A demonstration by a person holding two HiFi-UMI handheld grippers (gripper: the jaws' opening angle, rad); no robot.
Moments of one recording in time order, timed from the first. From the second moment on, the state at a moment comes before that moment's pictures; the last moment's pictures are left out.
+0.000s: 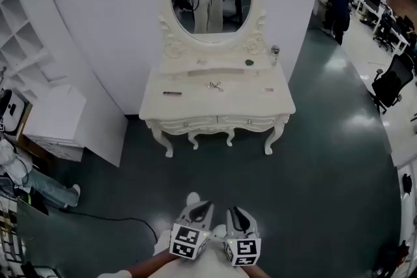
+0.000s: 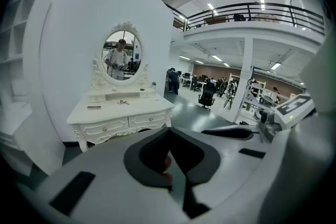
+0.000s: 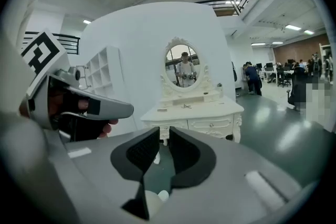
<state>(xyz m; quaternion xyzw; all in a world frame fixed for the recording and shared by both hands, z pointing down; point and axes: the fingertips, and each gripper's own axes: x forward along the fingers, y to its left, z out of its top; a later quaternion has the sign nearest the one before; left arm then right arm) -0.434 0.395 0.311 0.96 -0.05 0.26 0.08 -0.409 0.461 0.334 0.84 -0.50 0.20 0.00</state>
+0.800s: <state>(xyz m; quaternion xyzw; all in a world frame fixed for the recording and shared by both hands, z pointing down) -0.350 0.361 0.324 0.96 -0.01 0.27 0.09 -0.329 0.432 0.349 0.86 -0.46 0.23 0.01</state>
